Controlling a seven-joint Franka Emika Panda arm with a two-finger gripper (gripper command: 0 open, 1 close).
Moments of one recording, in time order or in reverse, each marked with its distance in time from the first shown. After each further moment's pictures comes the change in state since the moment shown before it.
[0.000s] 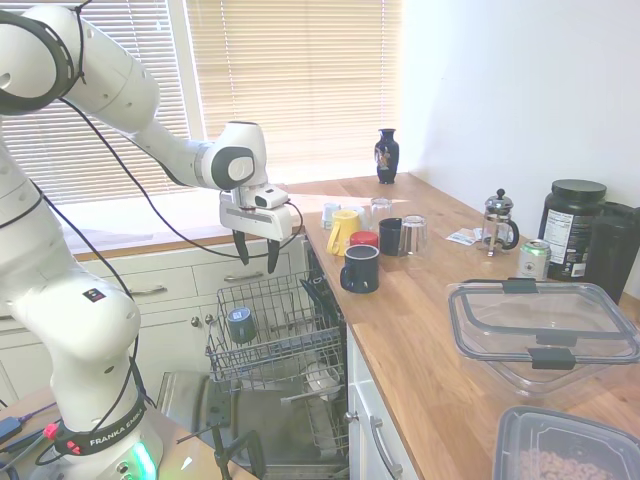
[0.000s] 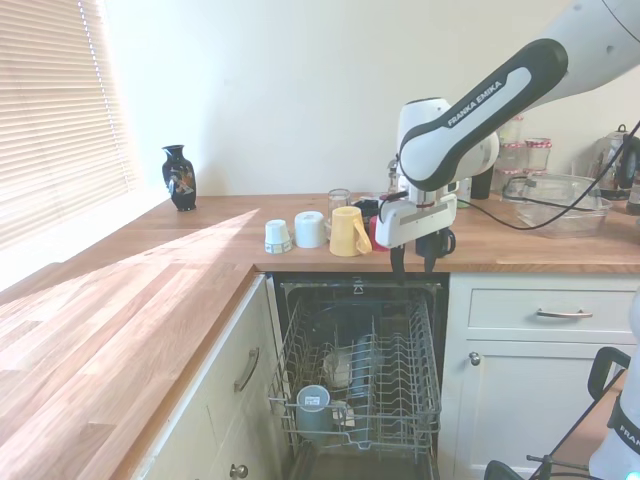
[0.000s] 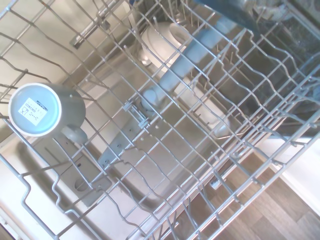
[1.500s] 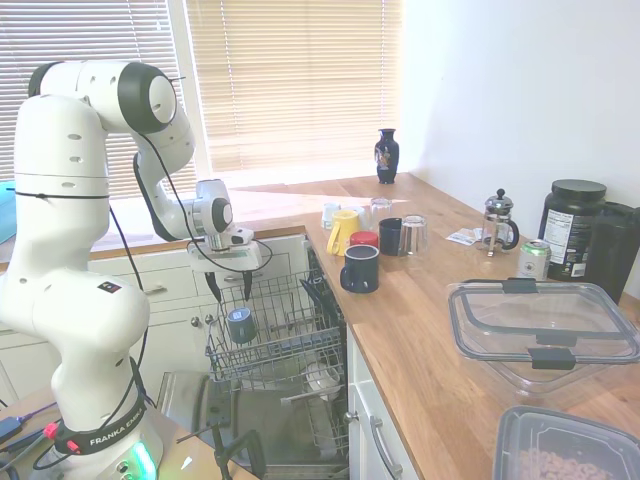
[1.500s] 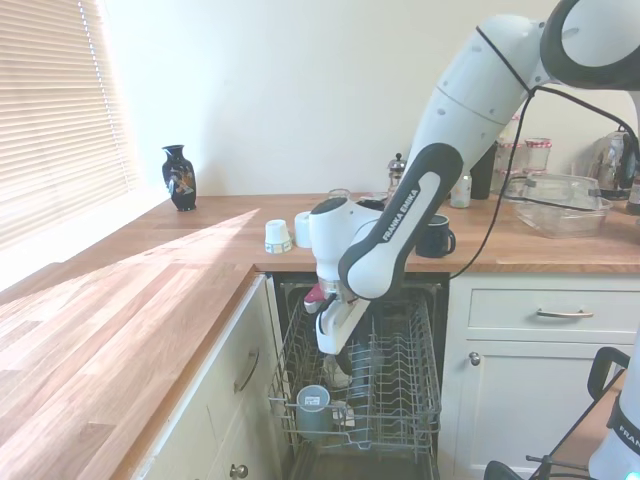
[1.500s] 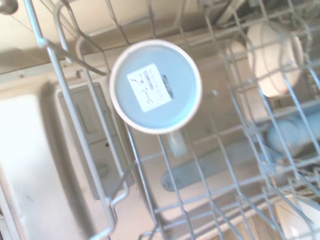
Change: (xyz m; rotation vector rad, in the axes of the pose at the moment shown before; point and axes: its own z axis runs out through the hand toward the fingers) arm -0.093 -0.145 0.163 -0.114 0.031 -0.472
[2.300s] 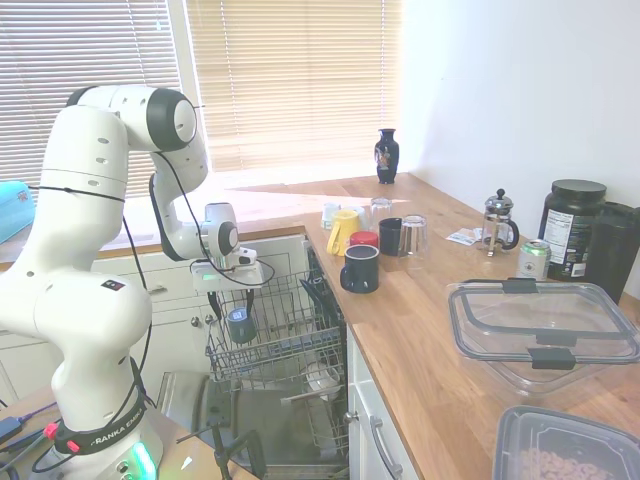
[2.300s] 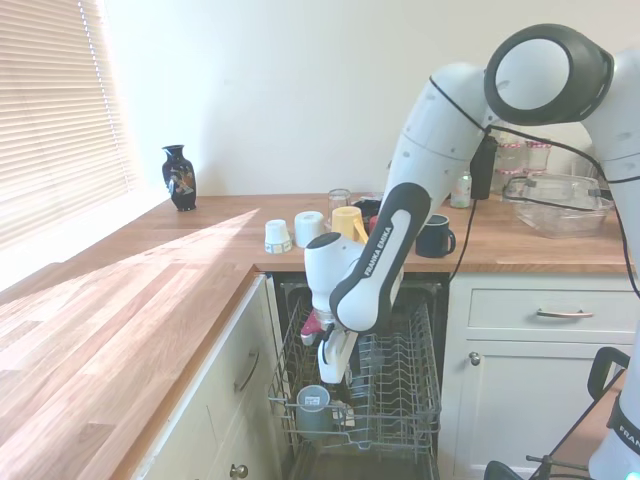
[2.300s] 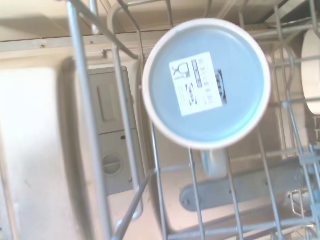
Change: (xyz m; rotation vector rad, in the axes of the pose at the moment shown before) arm 0.009 -0.019 0.067 0.007 -0.048 -0.165
